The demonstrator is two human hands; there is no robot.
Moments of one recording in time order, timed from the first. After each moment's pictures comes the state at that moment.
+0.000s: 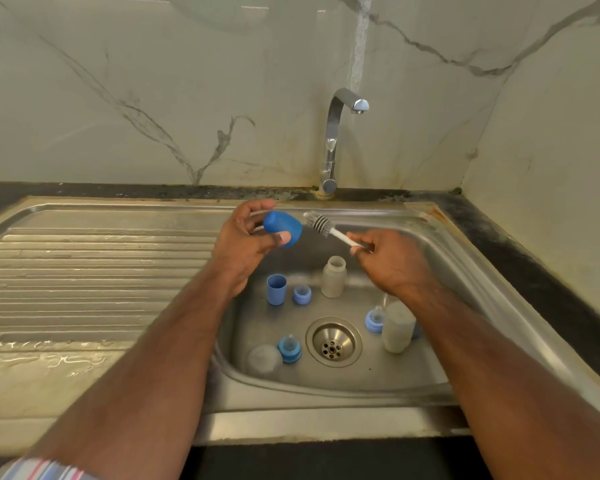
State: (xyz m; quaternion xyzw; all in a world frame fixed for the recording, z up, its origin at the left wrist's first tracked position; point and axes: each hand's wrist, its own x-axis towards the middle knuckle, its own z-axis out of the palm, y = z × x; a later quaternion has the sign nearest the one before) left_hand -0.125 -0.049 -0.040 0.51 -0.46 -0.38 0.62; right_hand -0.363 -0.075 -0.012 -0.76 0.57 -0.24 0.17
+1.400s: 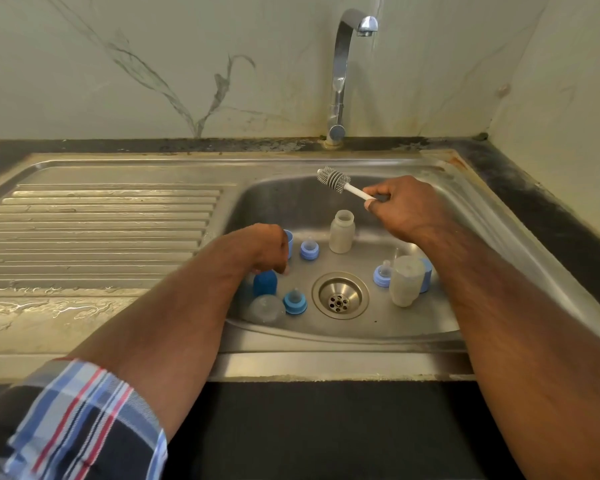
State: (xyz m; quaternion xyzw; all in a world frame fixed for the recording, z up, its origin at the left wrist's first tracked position) left_hand -0.147 -0.051 -0.070 0.73 -0.65 -0.18 -0.10; right_hand -0.380 -0.098 -0.025 -0.76 0.58 -0.22 0.20
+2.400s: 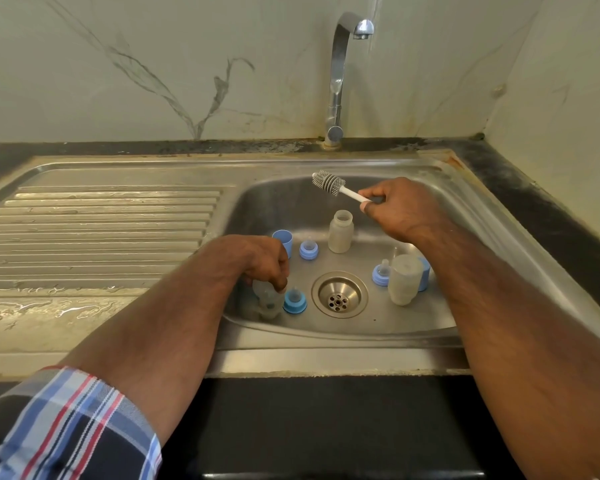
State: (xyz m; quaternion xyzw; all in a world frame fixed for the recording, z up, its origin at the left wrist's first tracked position) left_hand -0.137 -0.043 -0.077 0.70 -0.64 -0.29 -0.11; right_hand -0.379 -0.095 -0.025 -0.77 0.57 -0.22 0.20
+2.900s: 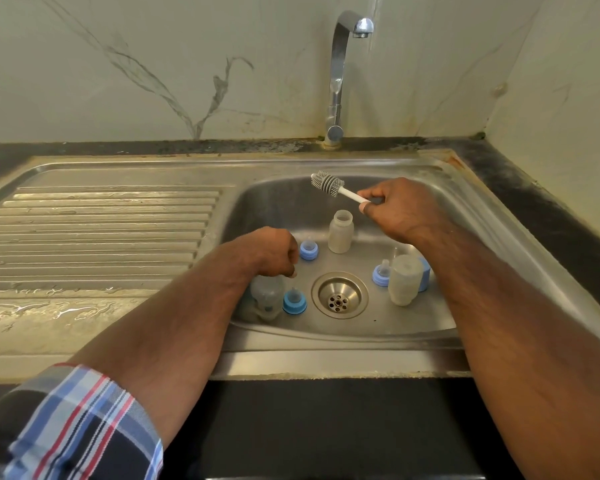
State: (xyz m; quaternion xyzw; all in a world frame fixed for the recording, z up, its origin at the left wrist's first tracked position) left_hand -0.153 -0.048 -0.078 0.70 -0.70 -0.15 -0.08; right_hand -0.377 -0.092 -0.025 -0.78 0.56 -0.21 0.19
